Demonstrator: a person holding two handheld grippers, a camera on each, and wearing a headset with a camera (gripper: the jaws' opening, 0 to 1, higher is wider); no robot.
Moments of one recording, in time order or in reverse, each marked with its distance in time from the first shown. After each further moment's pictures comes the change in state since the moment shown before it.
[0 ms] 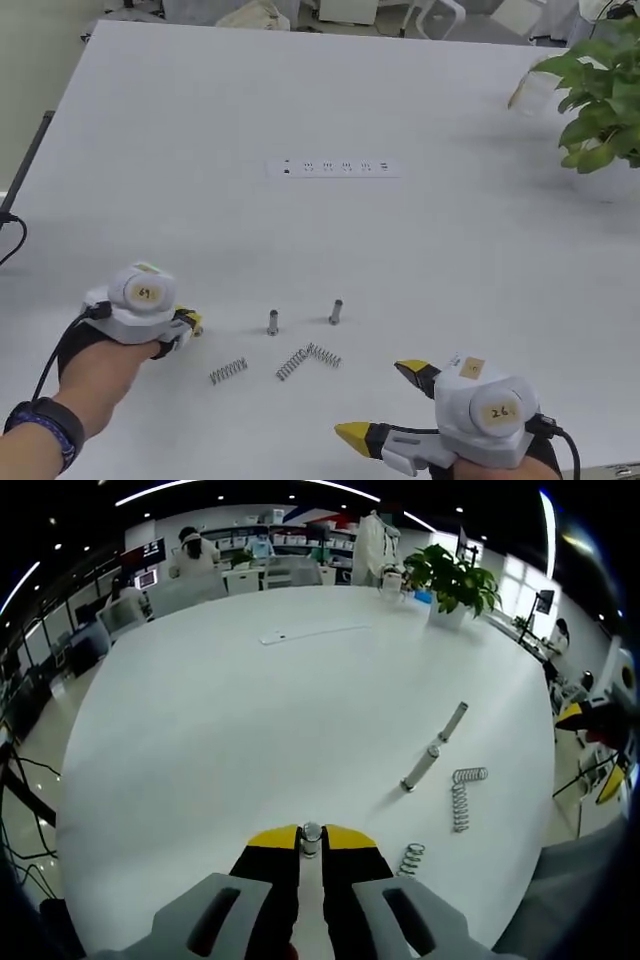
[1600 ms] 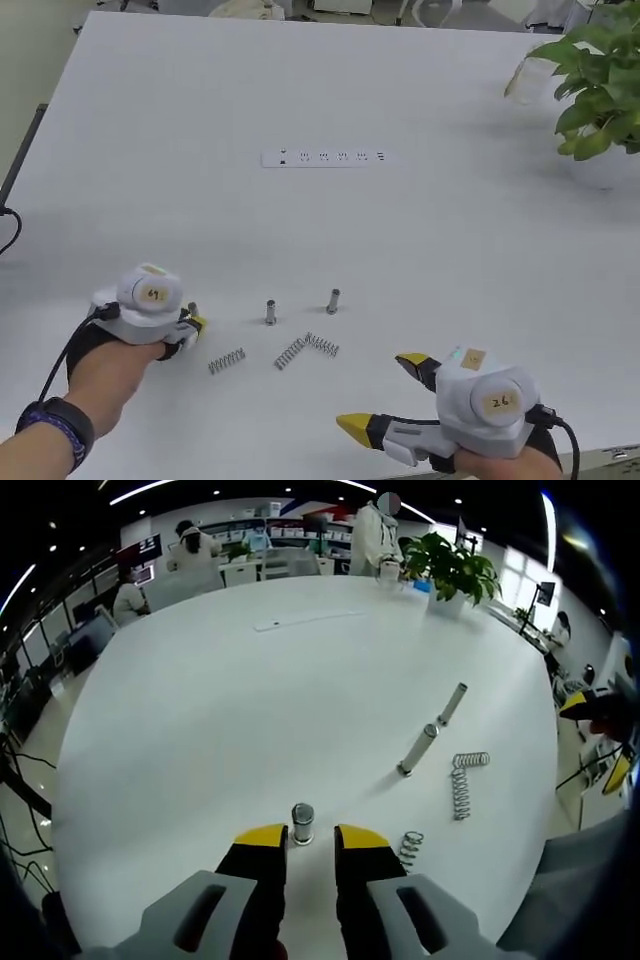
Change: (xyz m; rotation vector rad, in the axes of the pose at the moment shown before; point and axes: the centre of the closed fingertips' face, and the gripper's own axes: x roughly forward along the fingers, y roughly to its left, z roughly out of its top) left arm 0.004 -0.008 -0.014 0.008 0.037 0.006; right arm -0.002 -0.001 -0.007 0.022 -0.003 -0.004
